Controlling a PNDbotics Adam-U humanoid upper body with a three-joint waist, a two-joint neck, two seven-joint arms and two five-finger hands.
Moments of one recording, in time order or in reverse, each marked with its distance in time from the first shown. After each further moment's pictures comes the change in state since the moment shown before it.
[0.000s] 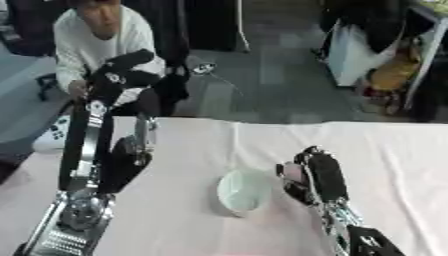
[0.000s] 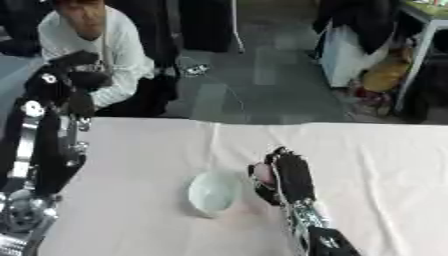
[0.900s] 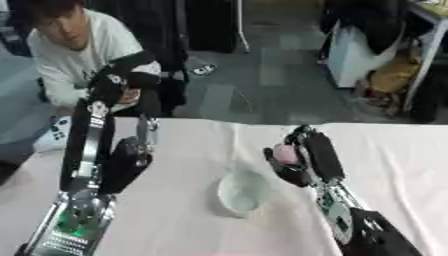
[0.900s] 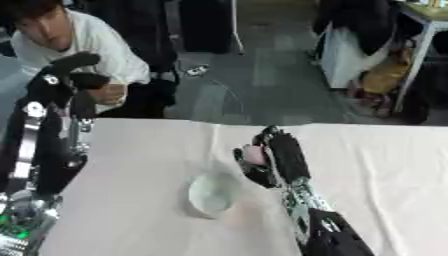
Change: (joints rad) left arm 0.005 0.000 0.000 0.000 0.000 0.000 -0.001; right arm -0.012 0.008 0.097 -0.111 -0.119 -0.112 0.116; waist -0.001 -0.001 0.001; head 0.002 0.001
